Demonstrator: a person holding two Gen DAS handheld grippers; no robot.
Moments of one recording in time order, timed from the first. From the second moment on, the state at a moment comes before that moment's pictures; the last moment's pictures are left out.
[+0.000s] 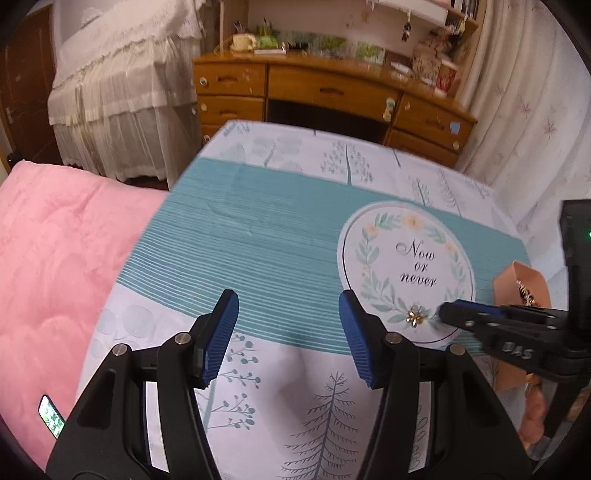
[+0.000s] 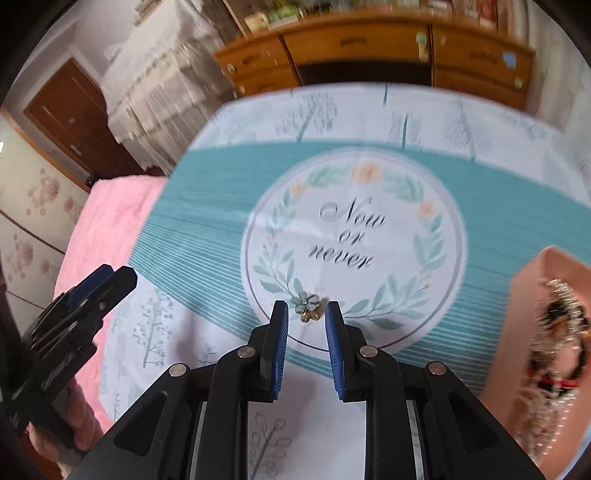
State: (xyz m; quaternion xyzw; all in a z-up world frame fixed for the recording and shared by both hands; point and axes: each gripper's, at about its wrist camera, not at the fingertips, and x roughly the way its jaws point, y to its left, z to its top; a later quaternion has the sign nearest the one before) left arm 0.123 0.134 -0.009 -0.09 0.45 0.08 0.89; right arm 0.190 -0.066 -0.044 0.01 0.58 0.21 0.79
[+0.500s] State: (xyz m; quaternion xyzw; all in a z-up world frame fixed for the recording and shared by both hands) left arm 0.147 0.116 -0.051 -0.09 0.48 0.07 0.87; right arm 0.201 -0.039 -0.085 -0.03 0.58 0.18 0.80
